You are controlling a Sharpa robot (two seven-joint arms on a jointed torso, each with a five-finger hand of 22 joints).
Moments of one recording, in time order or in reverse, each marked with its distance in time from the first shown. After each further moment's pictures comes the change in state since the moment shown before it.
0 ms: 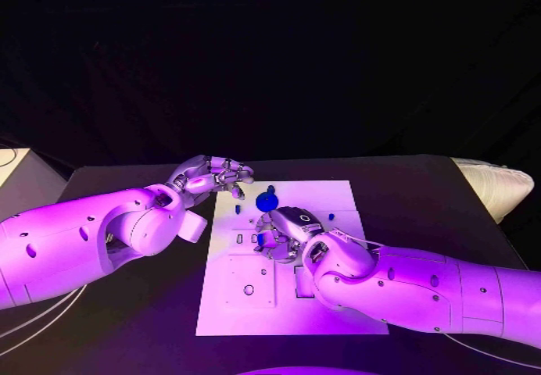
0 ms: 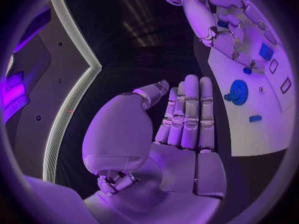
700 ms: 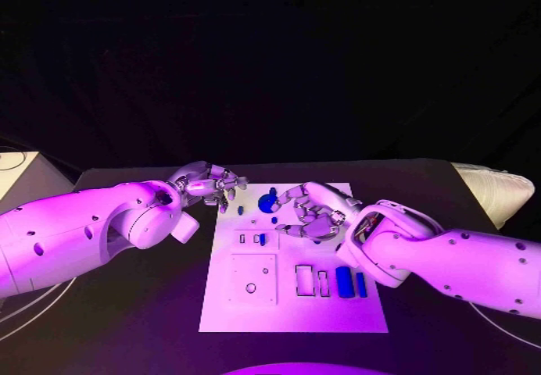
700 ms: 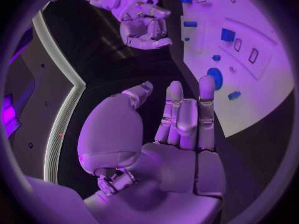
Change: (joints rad) left arm 0.001 -0.012 0.000 -0.051 -0.236 0.018 -0.218; left_hand -0.165 -0.057 -0.066 0.163 0.003 0.010 -0.072 0.151 0.155 -0.088 -0.080 0.704 0.510 0.253 -0.063 0.524 0.516 0.000 0.184 -0.052 0.191 0.157; right arm 0.131 -0.236 0.009 0.145 0.444 0.095 0.427; right_hand 0.113 0.039 -0.040 0.009 0.093 -0.020 0.014 -0.015 -0.018 -0.037 0.014 -0.023 -0.026 0.000 0.007 -0.018 0.000 0.000 -0.023 0.019 -0.069 0.001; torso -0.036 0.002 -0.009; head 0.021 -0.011
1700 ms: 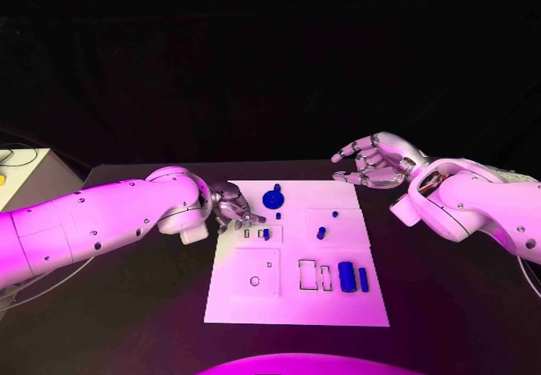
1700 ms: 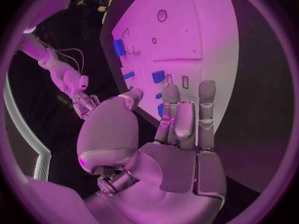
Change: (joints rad) left arm 0.015 0.158 -0.010 -0.076 -0.497 0.284 -0.494; left_hand -0.101 -0.004 -0.107 0.133 0.000 -0.071 -0.017 0.135 0.301 -0.025 -0.011 0.091 0.026 0.022 -0.009 0.018 0.035 -0.032 0.010 -0.011 0.056 0.065; right arm 0.124 -0.157 0.005 -0.087 0.313 0.090 0.060; right_hand 0.000 0.000 0.009 0.004 0.005 -0.014 0.007 -0.004 -0.004 -0.011 0.006 -0.009 -0.012 0.000 0.007 -0.006 0.000 0.000 -0.007 0.000 -0.018 0.000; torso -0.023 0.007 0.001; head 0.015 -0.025
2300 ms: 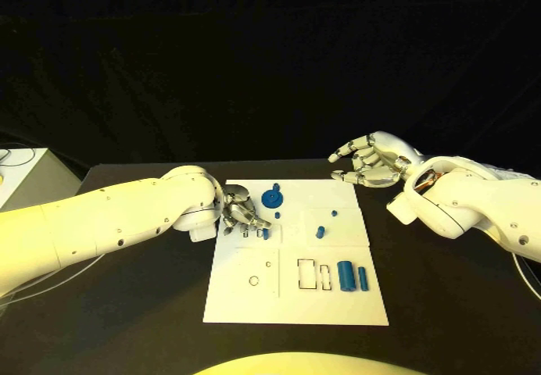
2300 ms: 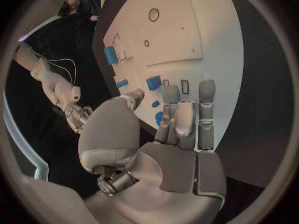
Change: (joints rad) left arm 0.012 0.091 -0.026 -0.071 -0.055 0.052 -0.036; left_hand 0.015 0.016 -0.010 -0.003 0.000 -0.006 -0.002 -0.011 0.003 -0.003 0.004 0.000 -0.002 -0.007 0.000 -0.008 -0.008 0.000 -0.007 0.000 -0.012 -0.014; right arm 0.002 0.018 0.000 -0.013 -0.004 0.010 -0.023; right_hand 0.005 -0.005 0.030 -0.003 0.098 -0.004 -0.003 0.004 -0.001 0.000 0.000 0.000 -0.002 0.000 0.000 0.000 0.000 0.000 -0.004 0.004 -0.001 0.000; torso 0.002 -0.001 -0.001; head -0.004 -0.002
